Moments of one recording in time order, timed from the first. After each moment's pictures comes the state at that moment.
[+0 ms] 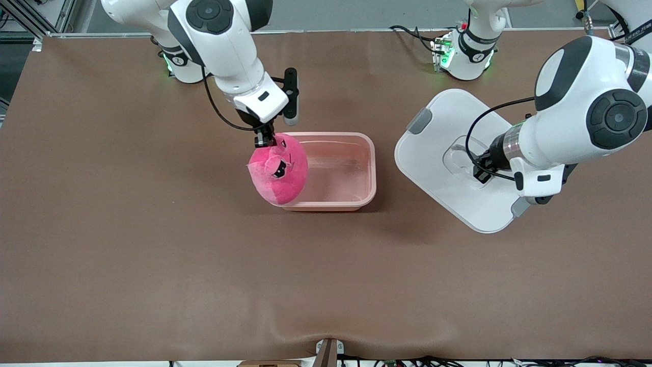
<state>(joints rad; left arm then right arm) 0.04 0.33 -0.40 -1.38 0.01 1.45 -1.22 0.72 0.14 -0.05 -1.72 0.03 1.97 -1.00</state>
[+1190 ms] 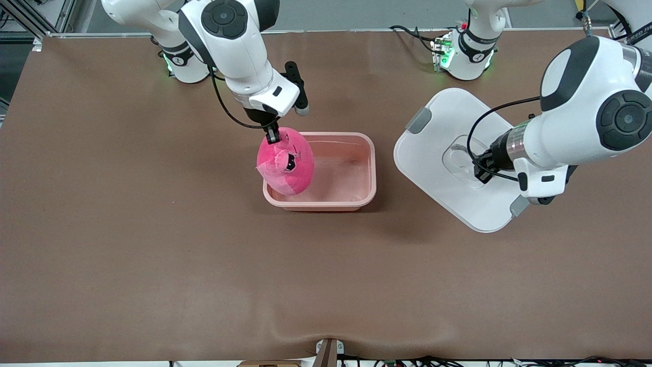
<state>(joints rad) 0.05 0.33 -0.40 -1.37 -0.01 1.45 -1.22 0.73 0.15 -0.05 -1.73 0.03 1.94 -1.17</state>
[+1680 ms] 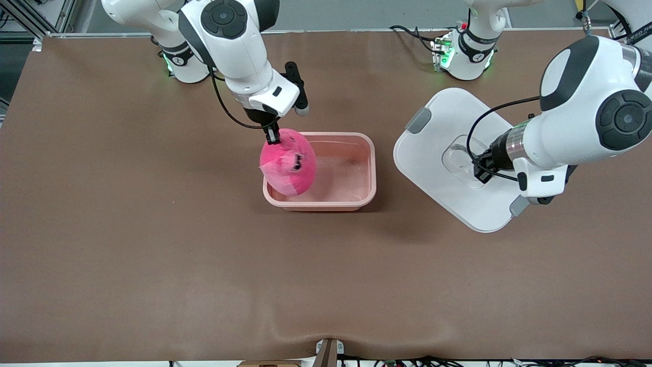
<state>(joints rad) 0.05 0.33 -0.40 -1.37 -0.01 1.45 -1.22 0.73 0.15 -0.05 -1.73 0.03 1.95 -1.17</state>
